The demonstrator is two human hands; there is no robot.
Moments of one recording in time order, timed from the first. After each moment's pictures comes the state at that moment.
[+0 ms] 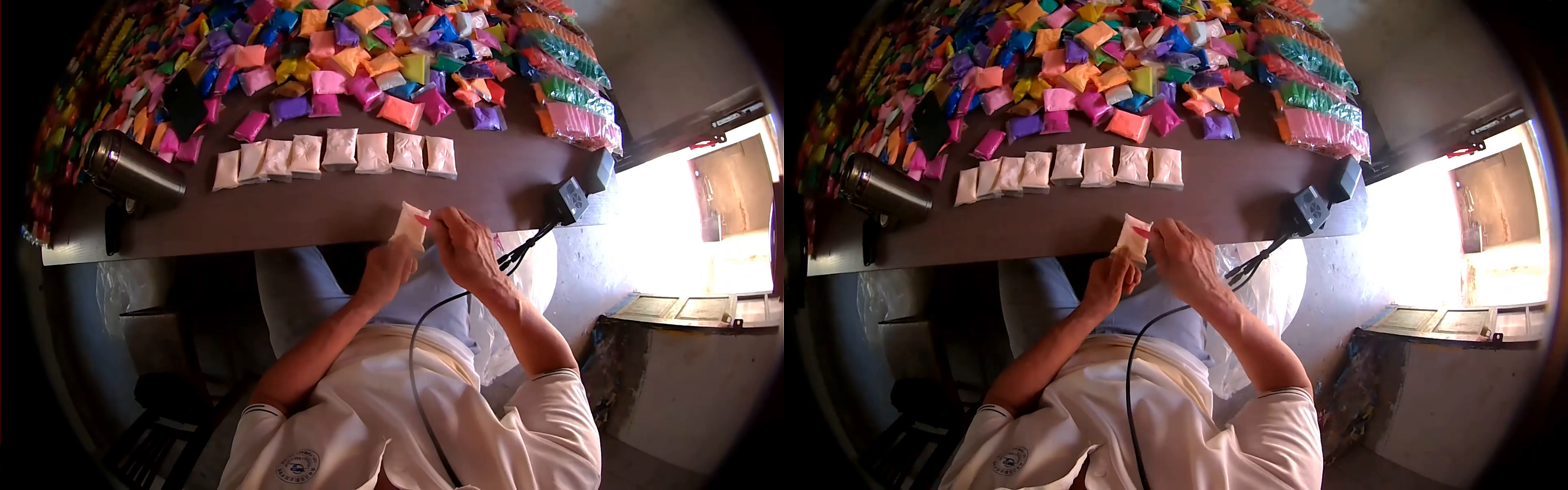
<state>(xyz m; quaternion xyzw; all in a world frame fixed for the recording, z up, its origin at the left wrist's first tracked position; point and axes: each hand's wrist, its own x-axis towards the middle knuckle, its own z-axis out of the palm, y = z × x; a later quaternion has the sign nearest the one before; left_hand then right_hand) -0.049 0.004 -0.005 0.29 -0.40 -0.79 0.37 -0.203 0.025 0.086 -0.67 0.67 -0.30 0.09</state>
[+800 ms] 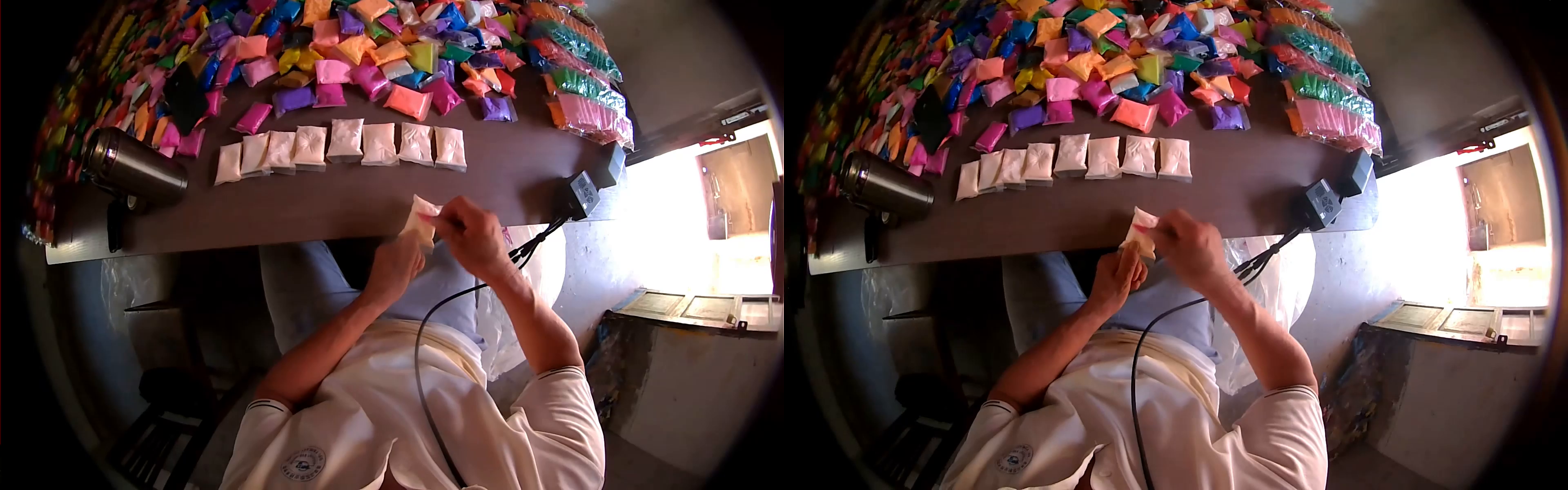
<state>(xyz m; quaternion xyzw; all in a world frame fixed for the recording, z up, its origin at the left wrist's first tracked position) -0.050 0.004 0.005 0.36 -0.46 -0.75 0.31 -0.207 0.017 0.073 -0.57 0.69 -0.36 0.26</state>
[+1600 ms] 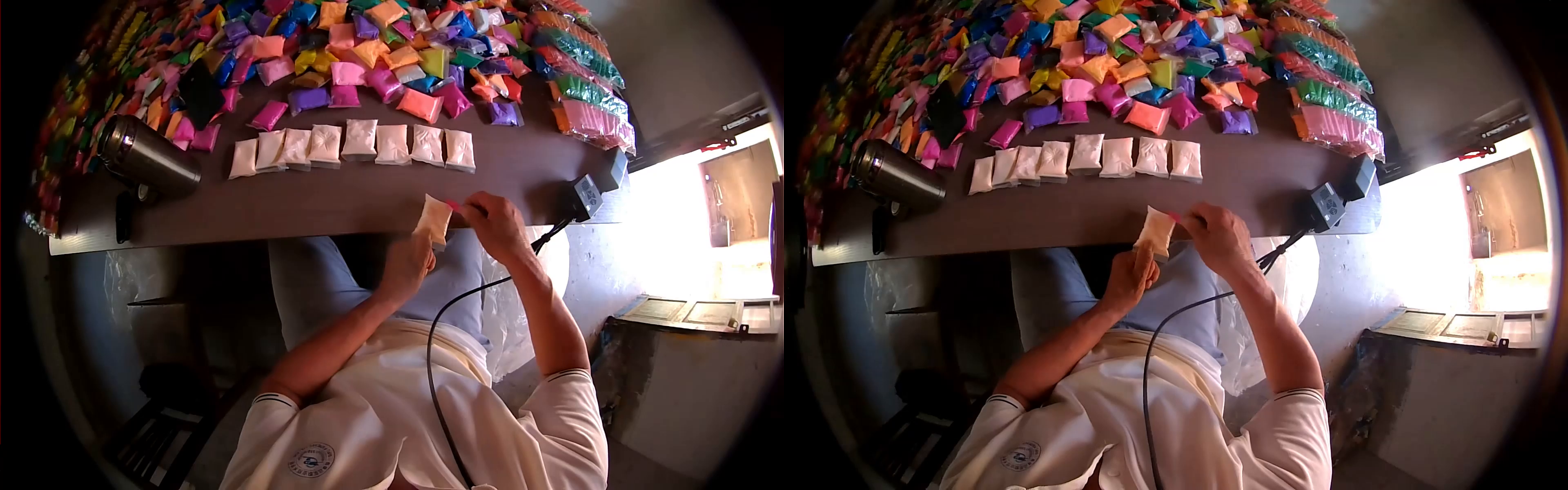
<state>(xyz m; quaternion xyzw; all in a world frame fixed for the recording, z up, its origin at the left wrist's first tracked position) -0.055 0.011 -0.008 0.33 -0.55 -0.66 0.38 -0.225 0.010 0.089 -0.58 0.75 -0.24 0.22</state>
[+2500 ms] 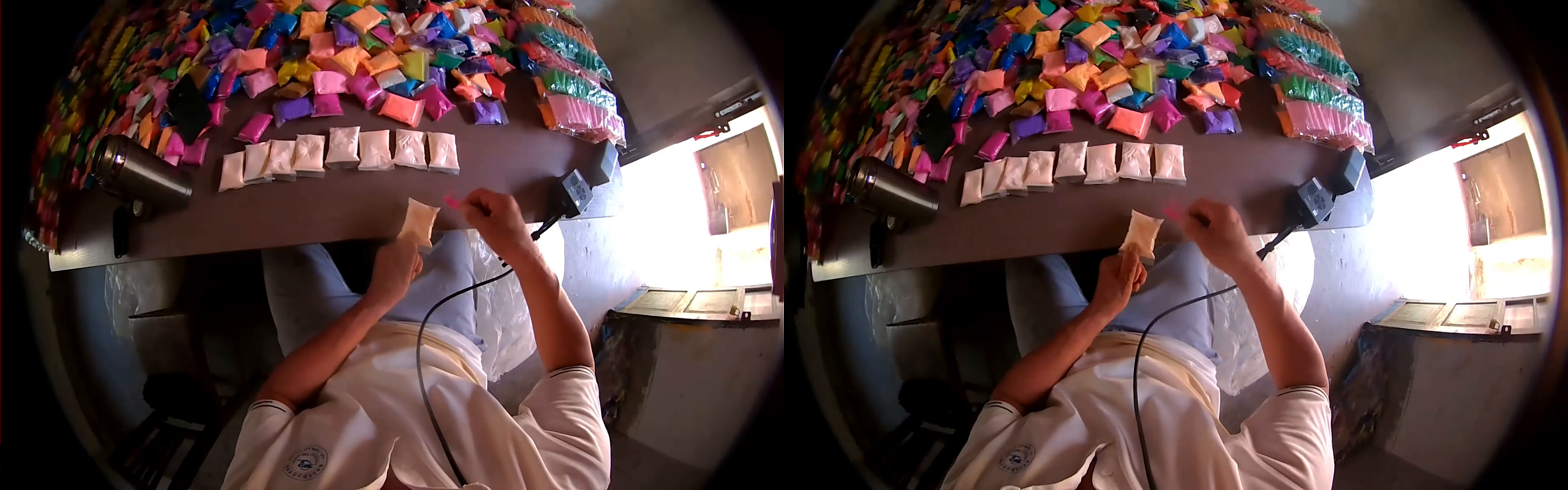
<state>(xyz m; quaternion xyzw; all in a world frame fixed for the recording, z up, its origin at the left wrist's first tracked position) -0.051 0.010 -0.006 0.36 -0.54 -0.69 0.30 -0.254 0.018 0.084 -0.55 0.69 -0.35 0.31</state>
